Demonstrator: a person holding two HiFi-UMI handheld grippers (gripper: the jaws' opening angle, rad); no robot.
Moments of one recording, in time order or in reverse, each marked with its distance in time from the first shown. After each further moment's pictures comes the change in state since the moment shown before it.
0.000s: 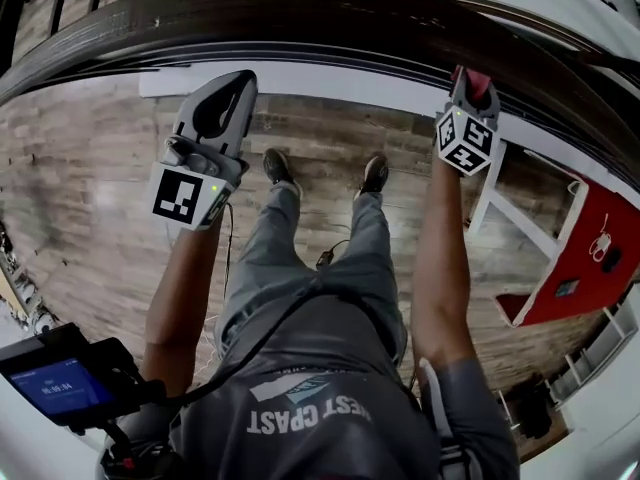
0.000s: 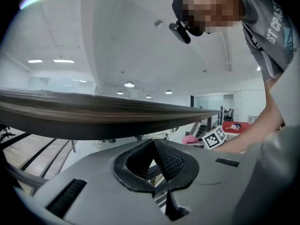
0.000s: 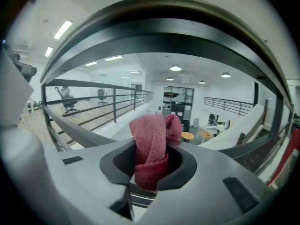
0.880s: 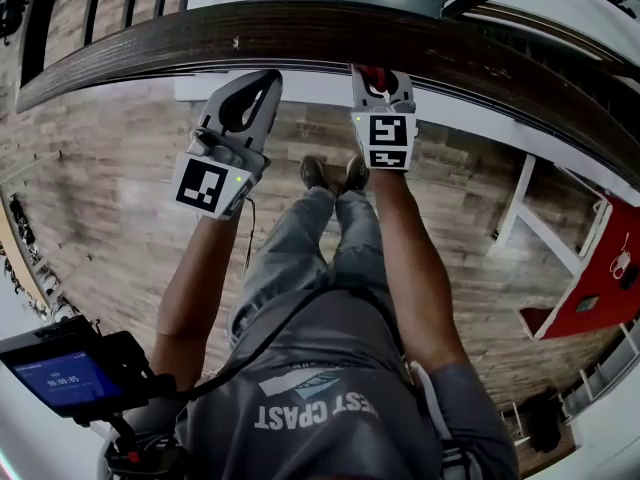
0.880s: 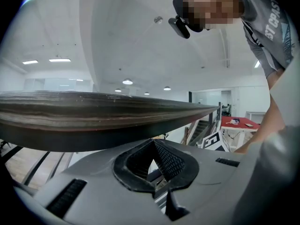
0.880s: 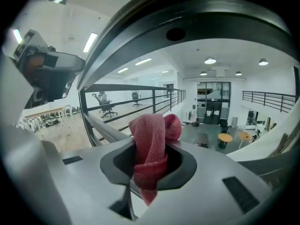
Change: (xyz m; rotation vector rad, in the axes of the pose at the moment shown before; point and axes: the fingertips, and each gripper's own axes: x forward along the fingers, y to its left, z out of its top) left arm -0.012 0.078 -0.002 0.031 0.026 -0.025; right arm 0.020 0.309 0.047 -0.044 -0.008 0.456
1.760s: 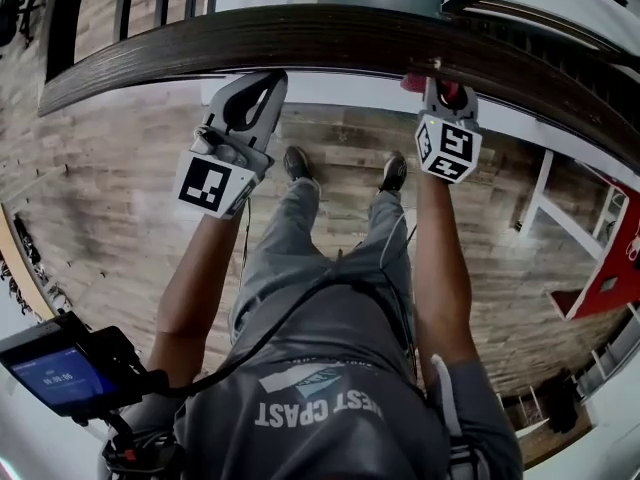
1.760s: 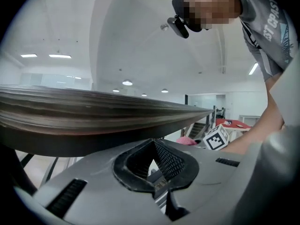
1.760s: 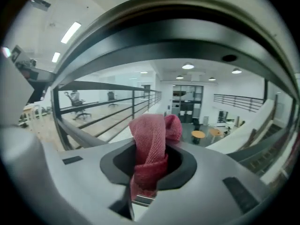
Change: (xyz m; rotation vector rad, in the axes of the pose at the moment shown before) left arm -0.122 0.182 -0.031 -0.026 0.008 -0.070; right arm 0.046 0.065 0.020 0.055 0.011 -0.295
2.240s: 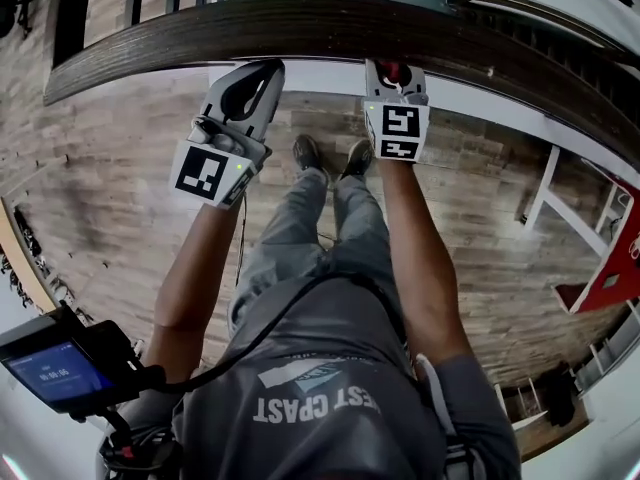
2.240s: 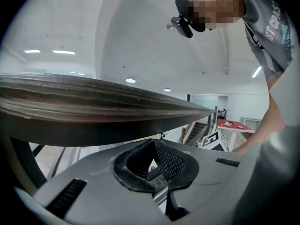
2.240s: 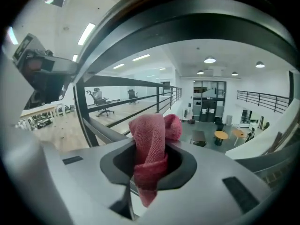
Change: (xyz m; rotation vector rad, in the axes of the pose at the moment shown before) left arm -0.033 0.049 -0.016 -0.020 0.008 0.011; right arm 0.043 0.167 0.013 -0.047 0.019 0.208
